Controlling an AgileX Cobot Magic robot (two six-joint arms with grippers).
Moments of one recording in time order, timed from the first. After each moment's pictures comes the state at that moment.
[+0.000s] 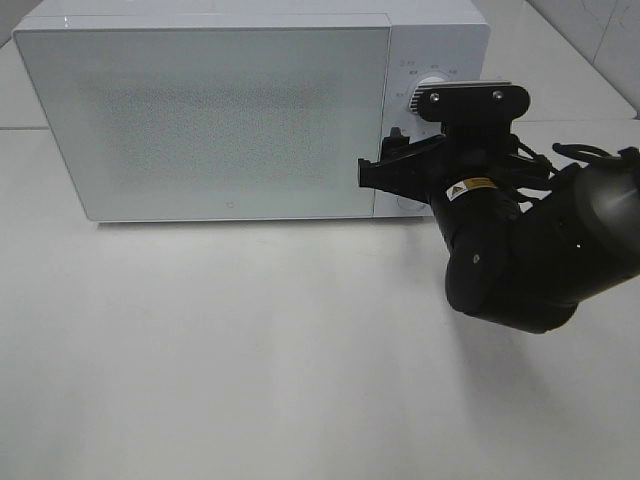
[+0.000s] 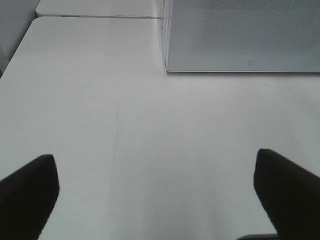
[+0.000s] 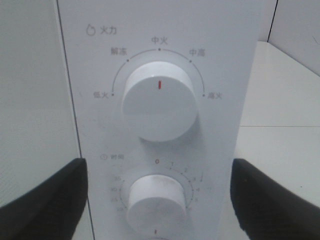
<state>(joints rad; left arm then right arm) 0.03 0.00 -0.52 -0.10 1.08 0.05 0.67 1.93 -0.71 0.80 -1.20 -0.35</state>
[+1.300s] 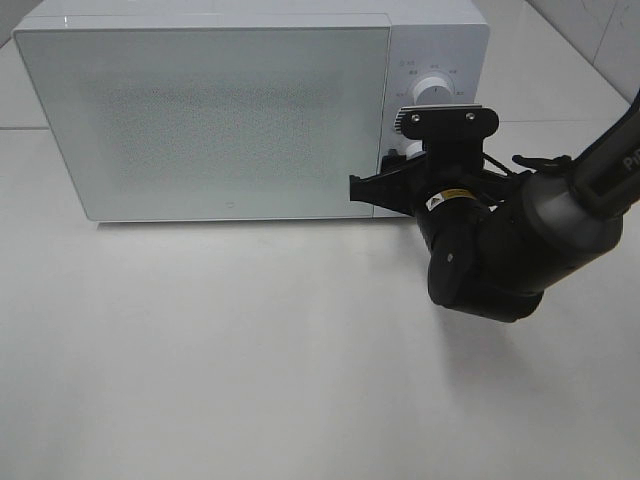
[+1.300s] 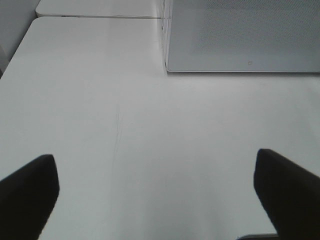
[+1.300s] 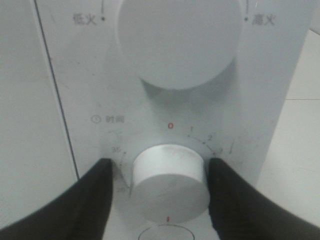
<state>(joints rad) 0.03 0.00 -0.52 -0.10 1.08 0.05 0.61 2.07 -0.80 0.74 -1.15 -0.28</state>
